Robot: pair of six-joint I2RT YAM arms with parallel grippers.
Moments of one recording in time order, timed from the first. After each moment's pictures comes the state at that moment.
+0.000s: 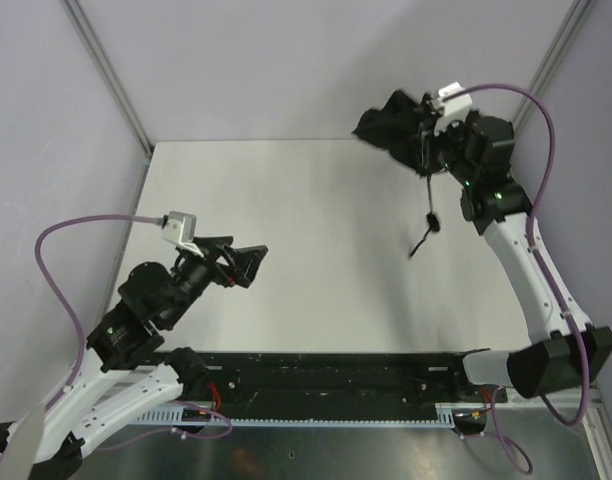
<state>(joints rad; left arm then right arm) -0.78 0.52 0.82 -0.37 -0.23 -0.42 0.21 1.26 1.35 -0.22 -0.31 -0.09</state>
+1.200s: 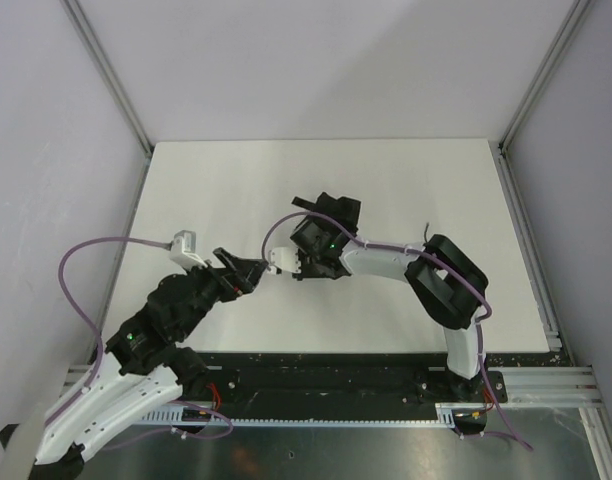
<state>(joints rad) -0.78 0.40 0.60 -0.43 -0.33 -0.86 0.92 1.96 1.29 -0.36 0.06 -0.80</state>
